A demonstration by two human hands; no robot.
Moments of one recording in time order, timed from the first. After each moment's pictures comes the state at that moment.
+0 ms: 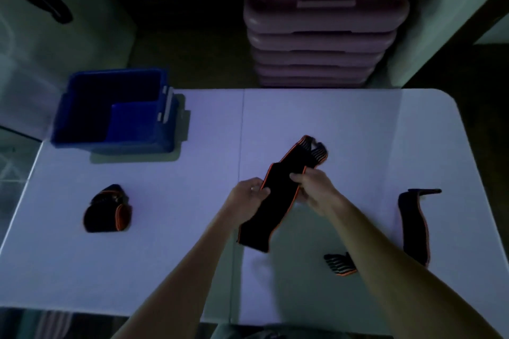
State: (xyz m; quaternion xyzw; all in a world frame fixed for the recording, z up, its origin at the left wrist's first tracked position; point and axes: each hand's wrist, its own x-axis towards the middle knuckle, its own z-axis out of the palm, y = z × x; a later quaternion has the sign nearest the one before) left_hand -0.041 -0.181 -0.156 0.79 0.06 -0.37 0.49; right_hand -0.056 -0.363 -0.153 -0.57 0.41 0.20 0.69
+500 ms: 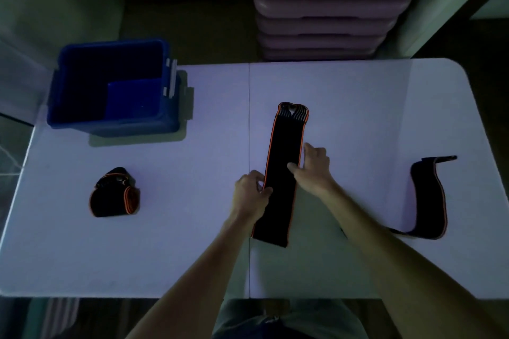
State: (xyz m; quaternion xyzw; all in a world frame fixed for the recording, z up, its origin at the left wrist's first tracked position) left_hand -0.074 -0.153 -0.185 0.89 0.02 -0.26 0.37; right_hand -0.075 -0.325 -0.174 -0.86 0.26 0.20 0.39
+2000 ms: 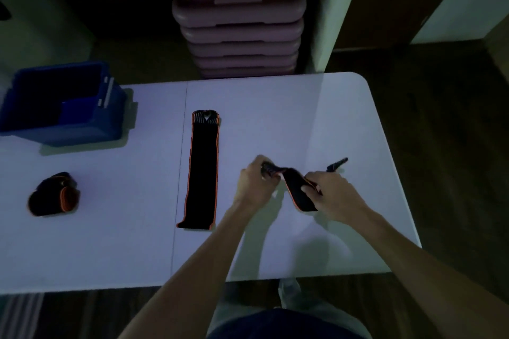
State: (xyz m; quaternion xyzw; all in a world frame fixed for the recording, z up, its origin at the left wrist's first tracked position) left_hand -0.154 -0.339 -0.123 0.88 -0.04 -0.19 0.43; right_hand -0.233 -0.521 -0.107 -0.95 0.06 0.15 0.27
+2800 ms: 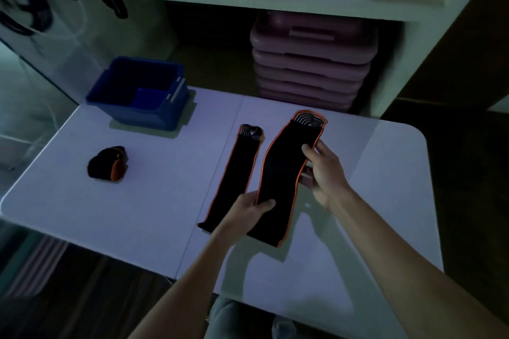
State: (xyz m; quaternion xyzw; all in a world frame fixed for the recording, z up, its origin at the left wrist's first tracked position) left_hand -0.163 -0.271 -0.111 0.71 0.11 -0.28 0.63; right_hand -0.114 -0.450 -0.049 -0.57 0.22 0.10 0.78
